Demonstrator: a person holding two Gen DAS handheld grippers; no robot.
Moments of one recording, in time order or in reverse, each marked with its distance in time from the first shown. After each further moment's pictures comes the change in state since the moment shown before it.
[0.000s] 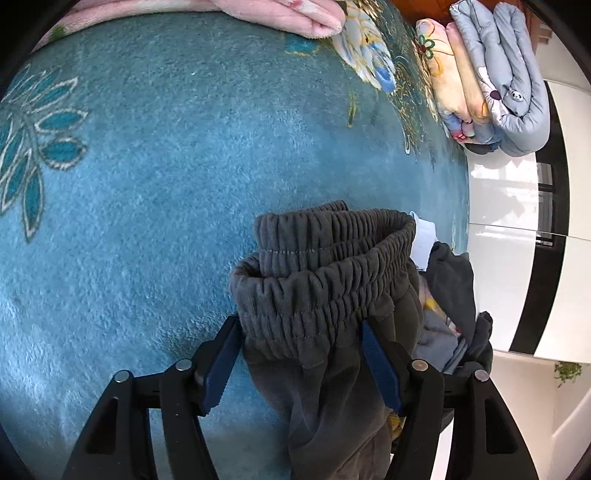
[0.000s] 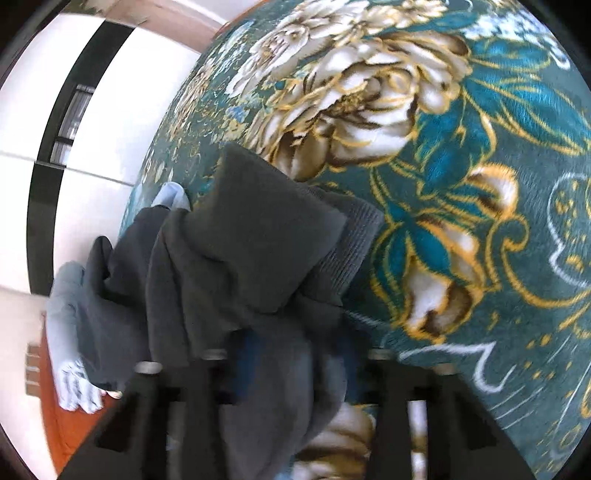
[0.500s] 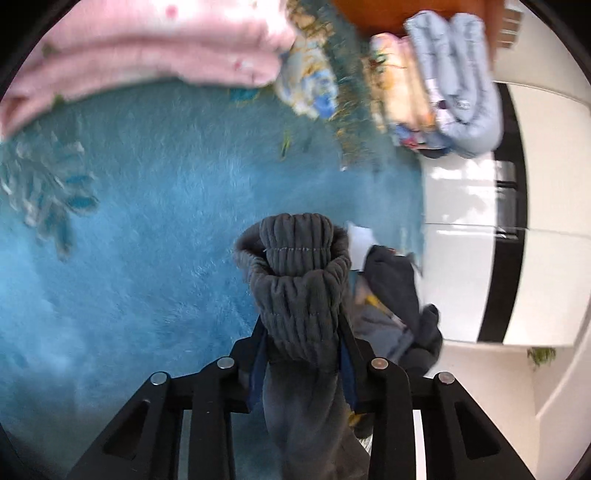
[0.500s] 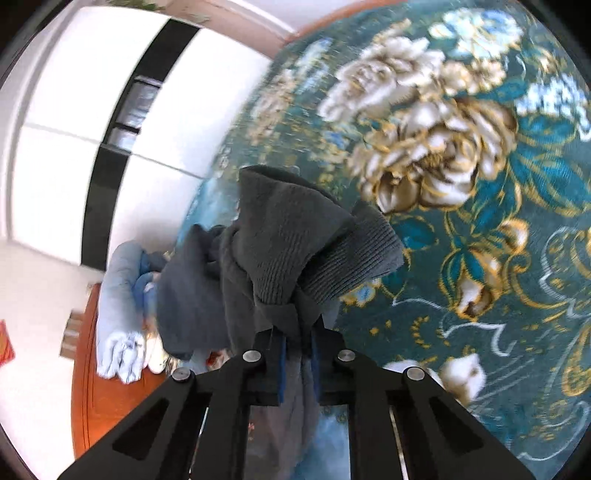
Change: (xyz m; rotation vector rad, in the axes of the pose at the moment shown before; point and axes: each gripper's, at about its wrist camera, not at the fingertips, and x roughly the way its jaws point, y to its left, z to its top) left arm -0.080 -0.013 -0.005 0.108 -0.041 -0.146; right arm -0.088 0.039 -0.004 -0.147 -0.020 0.213
